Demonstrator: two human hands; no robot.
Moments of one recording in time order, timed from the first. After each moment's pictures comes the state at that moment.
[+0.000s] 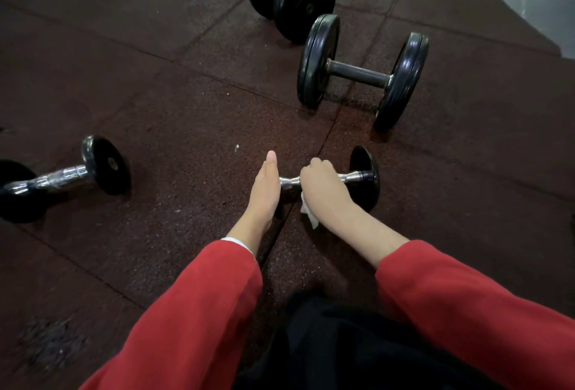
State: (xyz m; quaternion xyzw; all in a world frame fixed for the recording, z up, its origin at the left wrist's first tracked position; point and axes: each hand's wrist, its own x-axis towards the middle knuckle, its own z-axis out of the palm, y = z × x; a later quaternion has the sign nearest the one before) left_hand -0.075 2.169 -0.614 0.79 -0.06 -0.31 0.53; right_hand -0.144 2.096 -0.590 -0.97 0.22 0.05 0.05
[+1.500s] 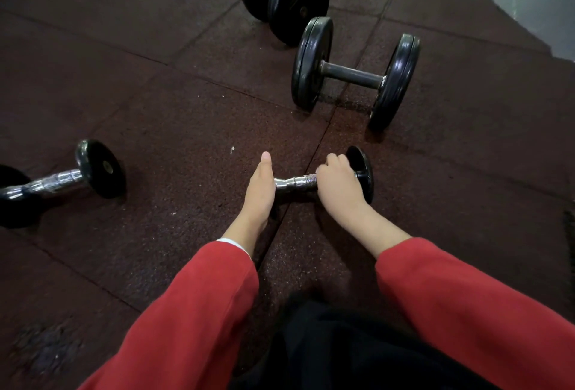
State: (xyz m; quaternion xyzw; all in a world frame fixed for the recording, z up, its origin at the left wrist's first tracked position) left_hand -0.075 2.167 -0.613 0.78 -0.06 -0.31 0.55; right_hand -0.158 2.071 -0.601 -0.97 0.26 0.03 0.01
